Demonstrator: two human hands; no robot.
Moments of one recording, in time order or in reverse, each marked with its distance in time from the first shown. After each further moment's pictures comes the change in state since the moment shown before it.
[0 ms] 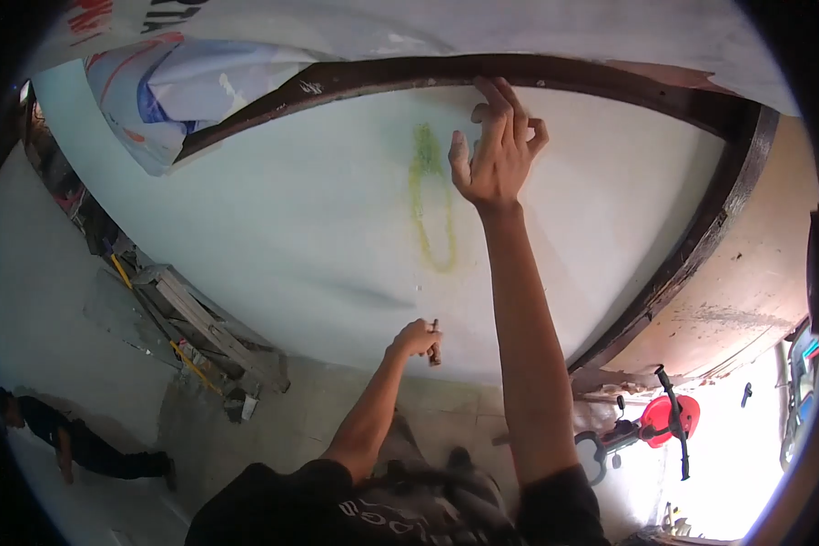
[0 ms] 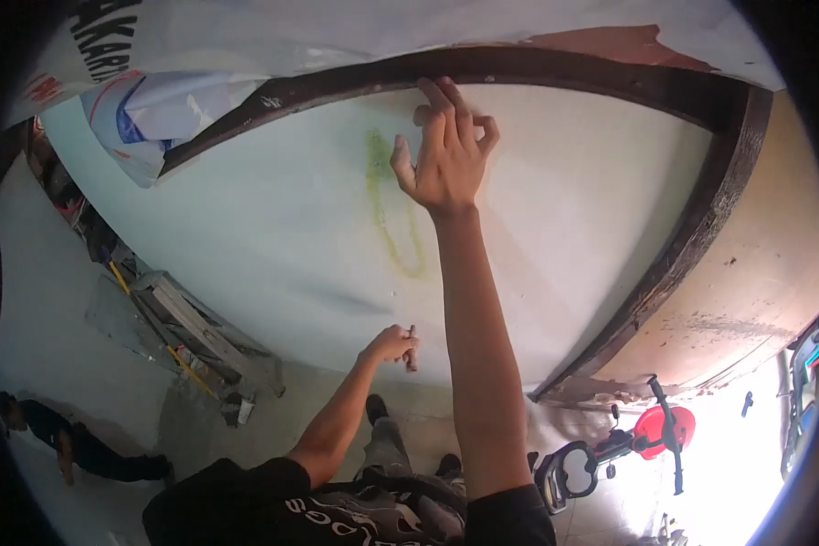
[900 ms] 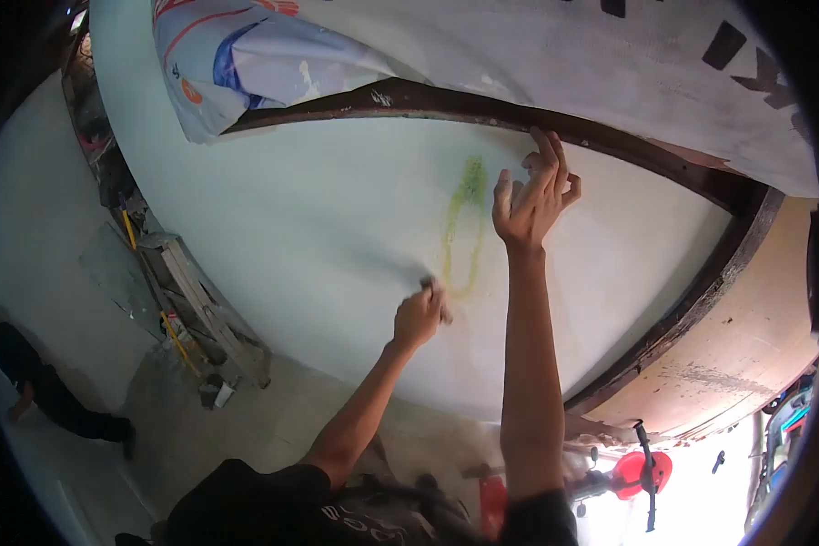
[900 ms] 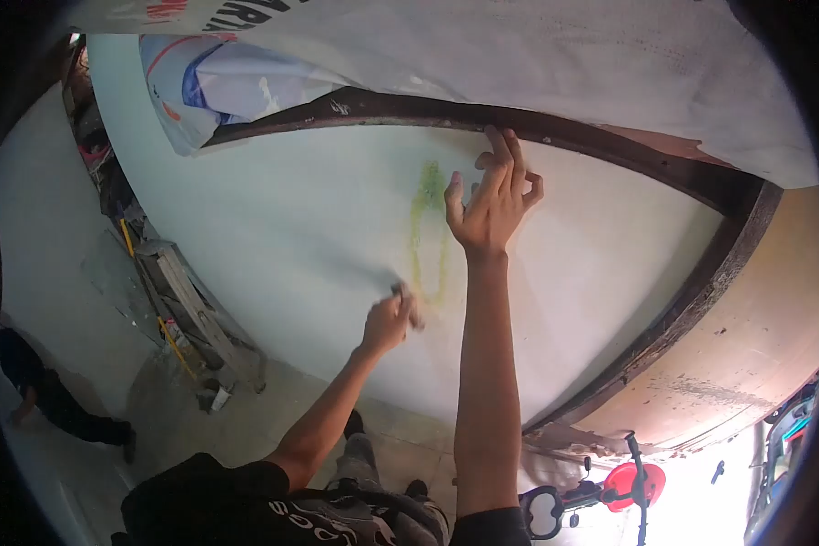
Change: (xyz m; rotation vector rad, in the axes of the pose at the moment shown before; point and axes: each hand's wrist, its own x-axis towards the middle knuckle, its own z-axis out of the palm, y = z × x) left_hand -0.076 0.079 -0.089 -0.404 0.628 0.276; right_hand 0.002 -0.006 0.000 0.040 0.006 0.003
